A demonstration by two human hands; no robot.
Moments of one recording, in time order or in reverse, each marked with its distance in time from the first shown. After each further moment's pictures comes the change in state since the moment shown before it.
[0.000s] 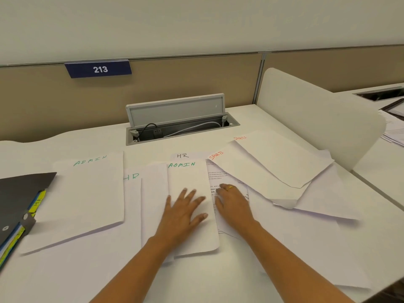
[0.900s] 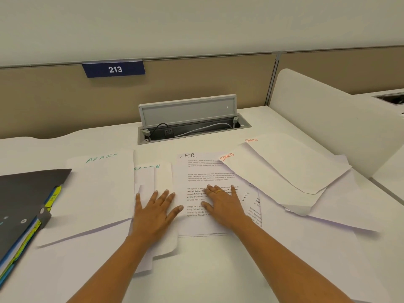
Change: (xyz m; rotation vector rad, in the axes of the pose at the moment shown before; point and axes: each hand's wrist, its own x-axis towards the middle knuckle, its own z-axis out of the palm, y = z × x) left_hand -0.015 -0.066 -0.014 0.186 -0.023 -0.260; right_hand 0.021 -0.031 0.012 -0.116 -0.452 -0.044
